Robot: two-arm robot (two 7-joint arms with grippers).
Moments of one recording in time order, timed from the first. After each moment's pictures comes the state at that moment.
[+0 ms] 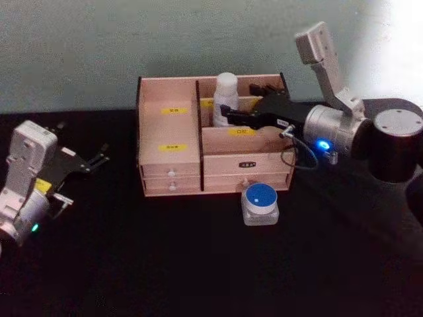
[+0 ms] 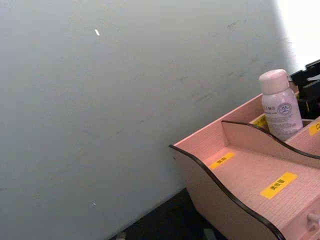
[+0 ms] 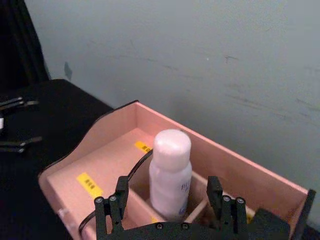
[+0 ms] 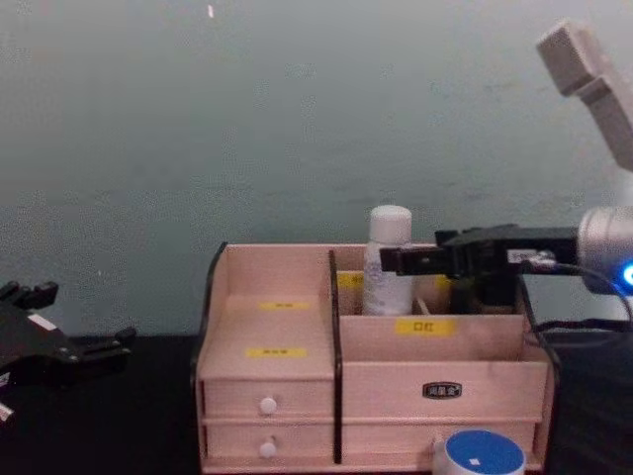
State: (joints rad) left arm -0.20 0.60 0.45 -1.41 -0.25 -0.12 0.03; right arm 0.60 0.33 -0.48 -1.17 0.39 0.21 0.51
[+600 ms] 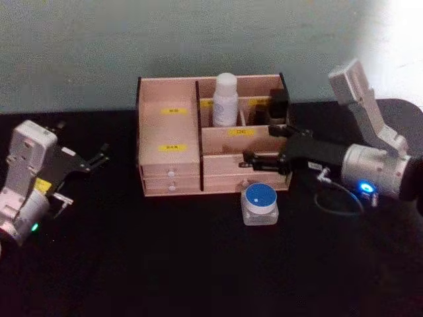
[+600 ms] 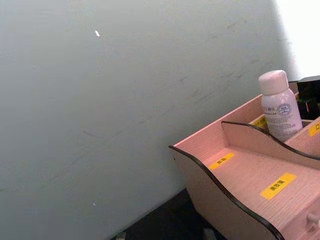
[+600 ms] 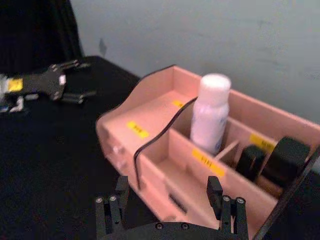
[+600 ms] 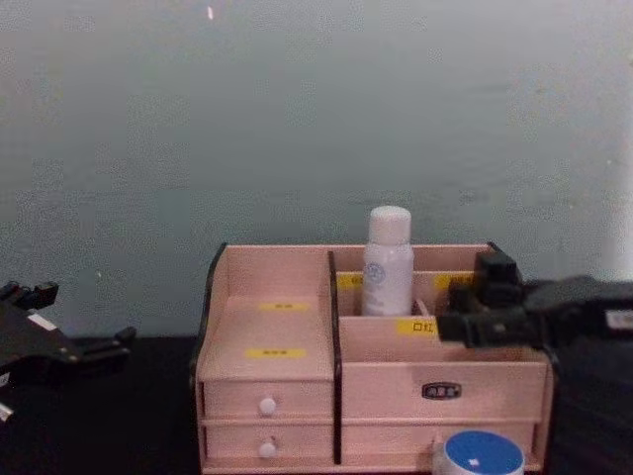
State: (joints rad) left arm -0.20 0.60 0.45 -1.41 -0.25 -0.12 0.03; right arm 0.38 0.55 -0.46 -1.48 0.49 0.29 0.56
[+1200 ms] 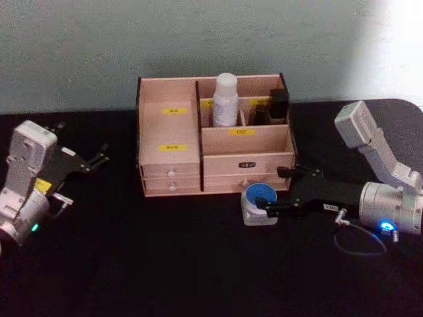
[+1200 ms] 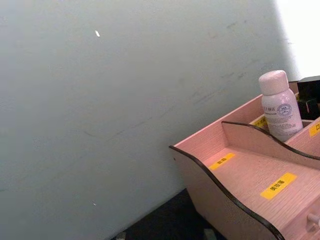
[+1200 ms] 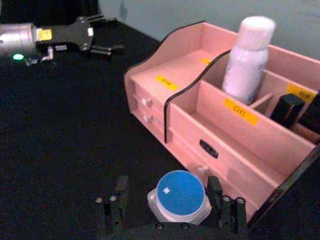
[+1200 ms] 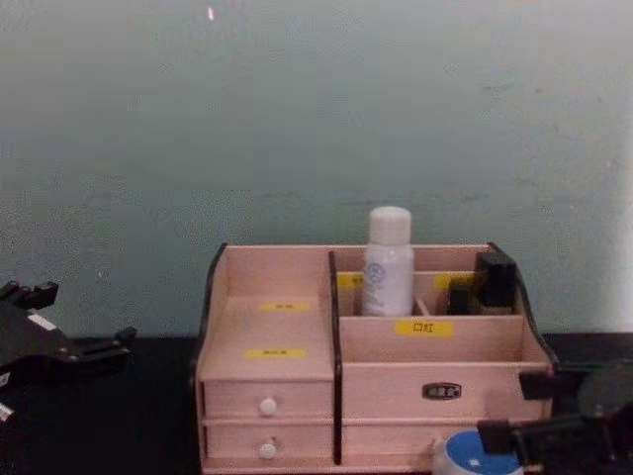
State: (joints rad) left arm -0.20 0.60 0.45 -1.41 -0.25 -0.12 0.03; right arm 0.28 0.67 -0.50 -1.57 0.51 0.29 0.58
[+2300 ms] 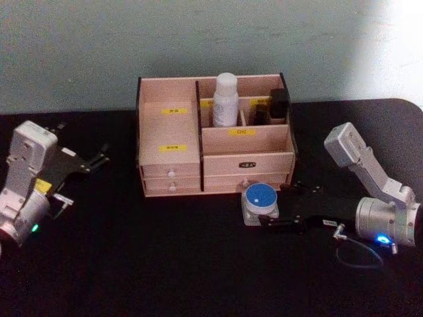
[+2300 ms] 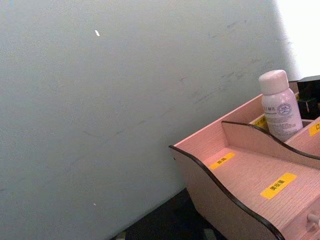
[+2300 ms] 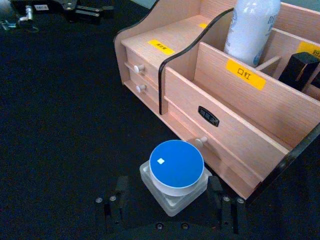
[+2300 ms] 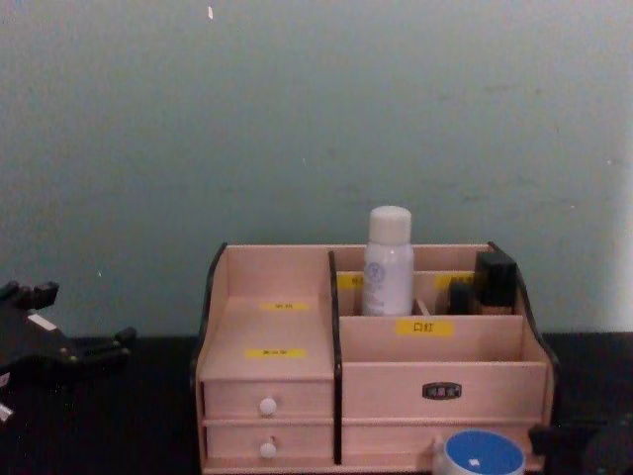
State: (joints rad) left arm -0.20 0.60 0.45 -1.41 -0.25 -0.12 0.03; right arm 0.28 0.66 -0.53 -1.51 0.45 0.28 0.58
